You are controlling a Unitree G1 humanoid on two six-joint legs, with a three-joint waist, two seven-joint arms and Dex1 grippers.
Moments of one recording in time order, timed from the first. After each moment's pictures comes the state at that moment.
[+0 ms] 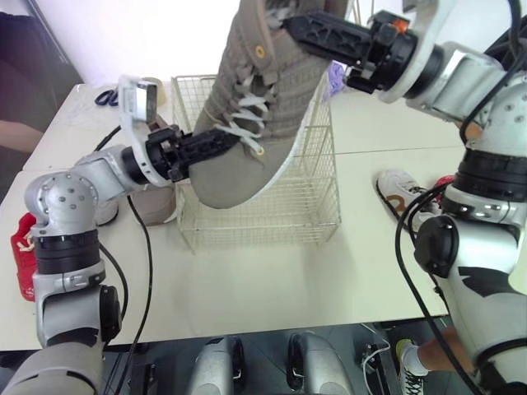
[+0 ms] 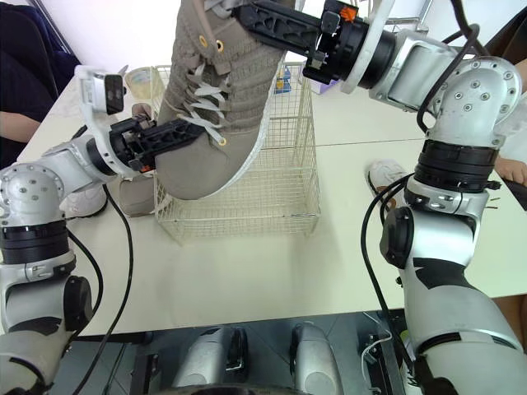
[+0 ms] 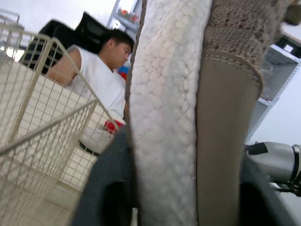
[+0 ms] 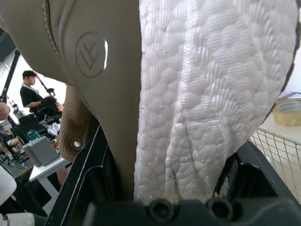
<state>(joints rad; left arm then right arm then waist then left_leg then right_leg) -0.78 0.57 0.26 -0.01 -1.10 1.11 -0.89 -1.27 -0.50 -0.26 0.16 1.03 1.22 0.66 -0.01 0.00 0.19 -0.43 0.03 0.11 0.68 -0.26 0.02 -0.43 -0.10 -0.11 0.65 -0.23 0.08</state>
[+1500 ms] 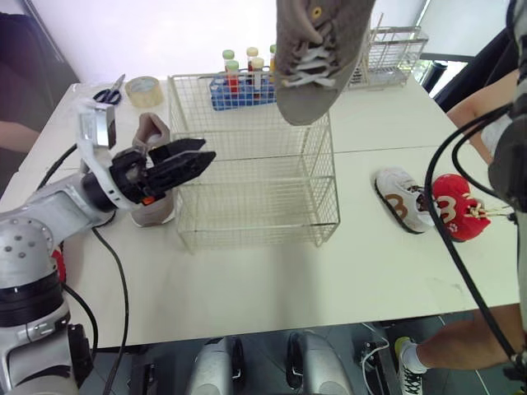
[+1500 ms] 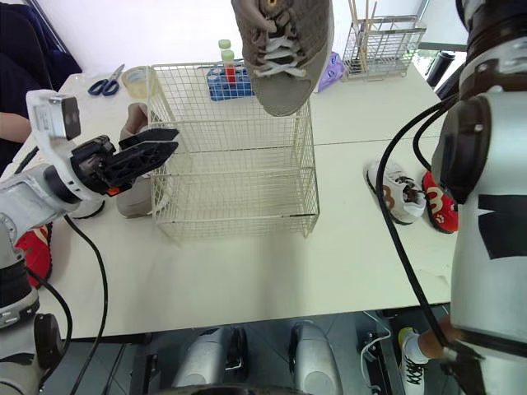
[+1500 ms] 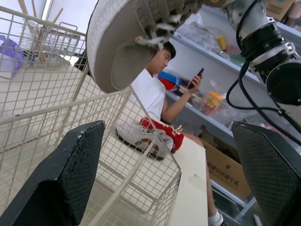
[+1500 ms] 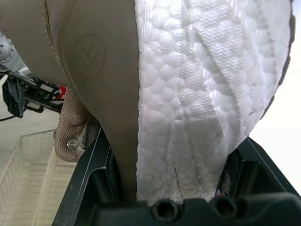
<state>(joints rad) -0.51 0.67 0.42 -0.26 -1.31 1.04 -0.66 -1.87 -0.63 0.12 1.19 0.27 0.08 1.61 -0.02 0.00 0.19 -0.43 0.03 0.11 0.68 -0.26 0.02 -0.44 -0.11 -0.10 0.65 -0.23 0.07</state>
